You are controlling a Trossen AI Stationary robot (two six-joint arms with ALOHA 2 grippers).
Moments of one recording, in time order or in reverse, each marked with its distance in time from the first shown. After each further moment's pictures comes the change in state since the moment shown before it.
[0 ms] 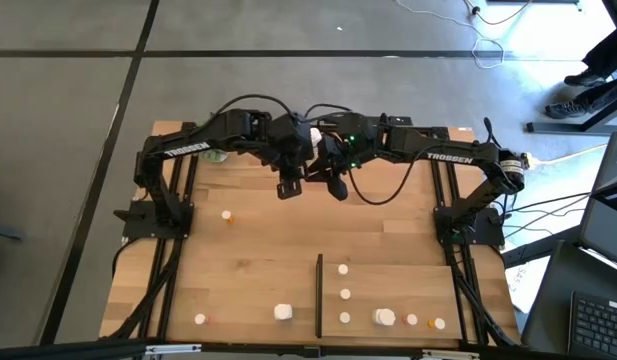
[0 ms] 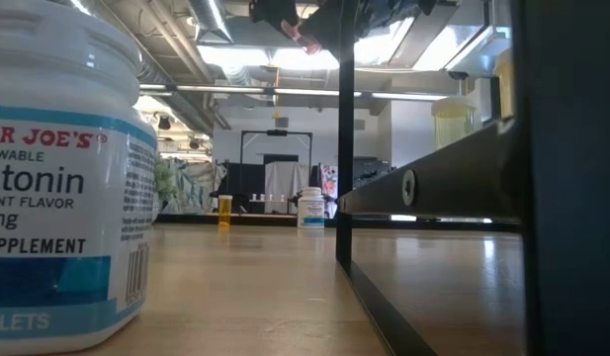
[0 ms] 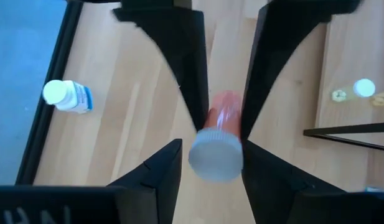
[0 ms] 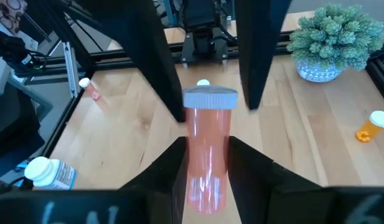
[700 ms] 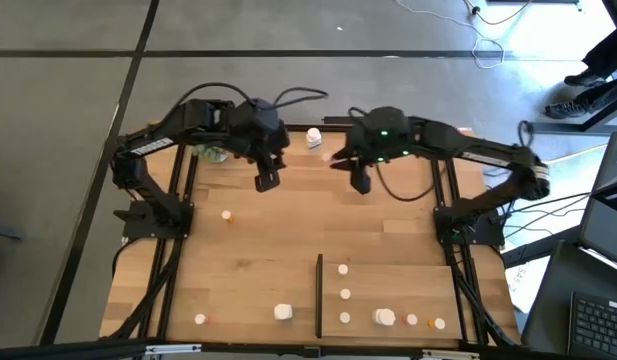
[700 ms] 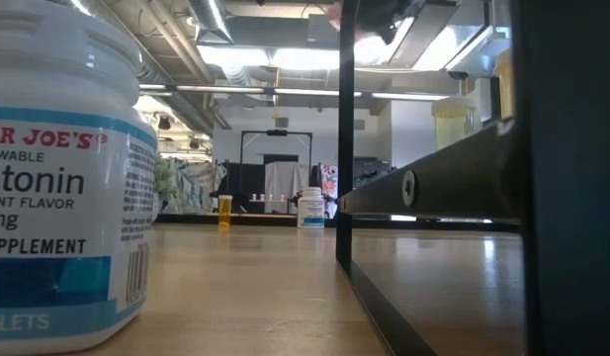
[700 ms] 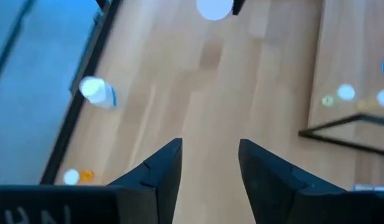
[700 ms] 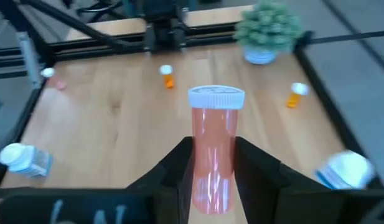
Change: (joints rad) left arm -0.006 -0.154 0.000 -0.053 -0.049 -0.029; right arm 0.003 -0.203 0.000 -0.242 0.227 -0.014
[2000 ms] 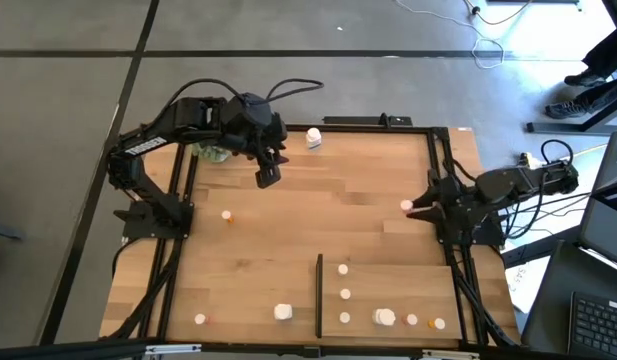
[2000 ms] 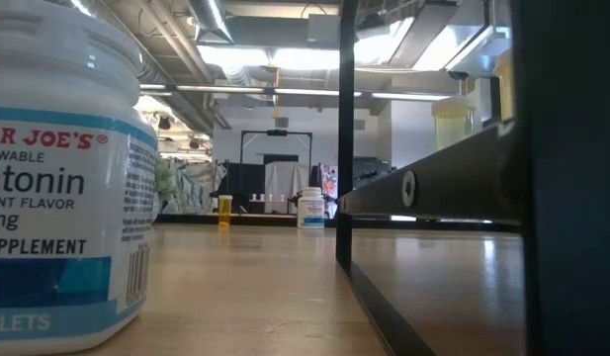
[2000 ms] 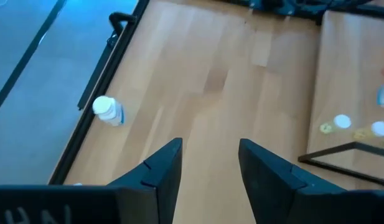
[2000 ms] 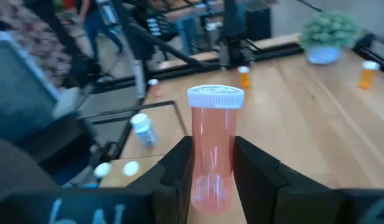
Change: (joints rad) left arm 0.000 -0.032 0.000 0.067 -0.028 -0.032; right arm 0.573 -0.985 -0.758 0.106 0.350 0.356
